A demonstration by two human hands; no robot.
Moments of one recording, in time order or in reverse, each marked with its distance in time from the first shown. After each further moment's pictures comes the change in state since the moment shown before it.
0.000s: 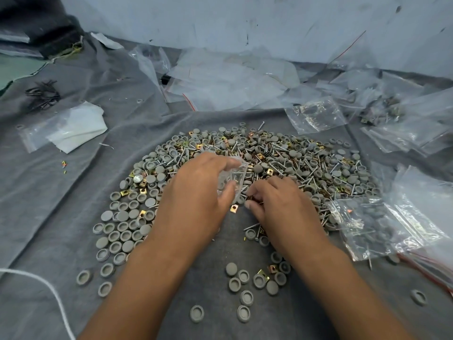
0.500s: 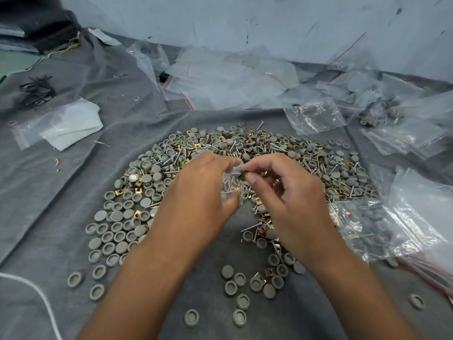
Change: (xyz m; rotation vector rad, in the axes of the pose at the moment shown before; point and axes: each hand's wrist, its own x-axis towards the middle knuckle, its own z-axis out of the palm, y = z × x) left_hand 0.002 0.005 0.001 0.070 -0.083 -0.011; right_hand -0.002 -0.008 -0.030 0.678 0.271 -0.139
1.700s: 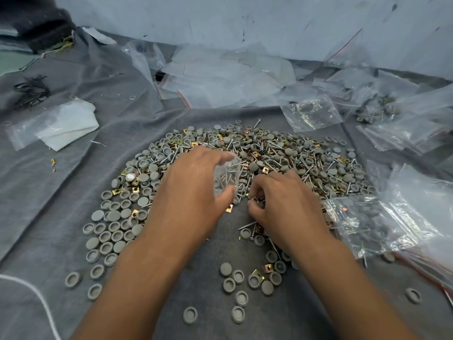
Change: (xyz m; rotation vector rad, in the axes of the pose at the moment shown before) left_hand 0.002 -0.002 -0.004 -0.016 0.024 -0.022; right_hand 0.000 0.022 0.011 -0.785 -0.265 0.207
